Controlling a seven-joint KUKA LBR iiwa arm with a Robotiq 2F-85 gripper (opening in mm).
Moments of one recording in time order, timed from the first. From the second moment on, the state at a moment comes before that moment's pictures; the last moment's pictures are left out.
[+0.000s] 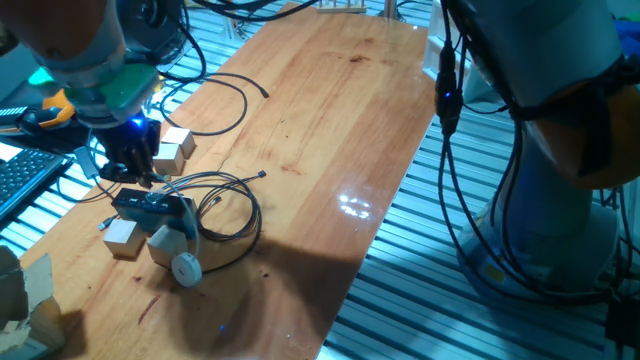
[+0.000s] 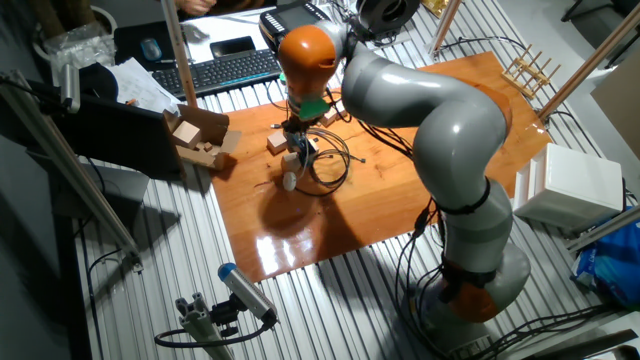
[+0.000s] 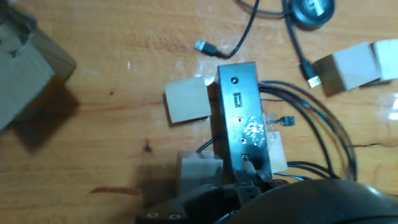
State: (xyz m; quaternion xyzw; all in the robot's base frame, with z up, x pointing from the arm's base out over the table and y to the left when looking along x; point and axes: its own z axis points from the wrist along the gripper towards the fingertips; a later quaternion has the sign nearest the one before) arm 0.597 0.240 0.180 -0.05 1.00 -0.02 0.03
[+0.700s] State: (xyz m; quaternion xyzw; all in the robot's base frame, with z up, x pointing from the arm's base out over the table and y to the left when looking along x) arm 0.601 0.237 0.143 -0.04 1.00 -0.03 0.04
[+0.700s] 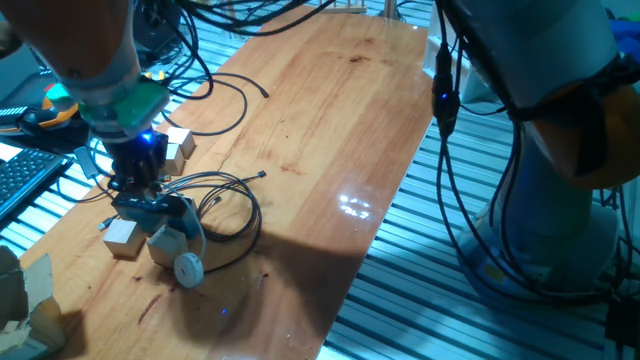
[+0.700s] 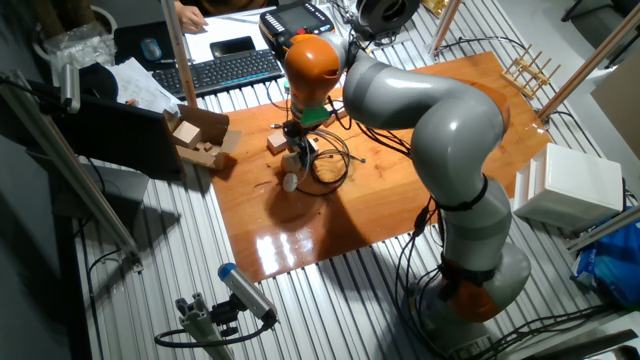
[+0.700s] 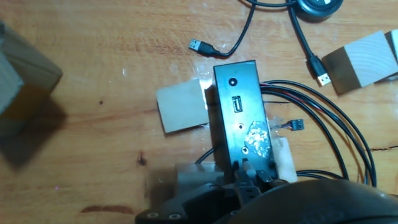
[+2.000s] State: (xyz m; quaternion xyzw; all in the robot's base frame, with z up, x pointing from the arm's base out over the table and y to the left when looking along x) arm 0.592 0.231 0.123 -0.03 1.00 -0.02 0.02
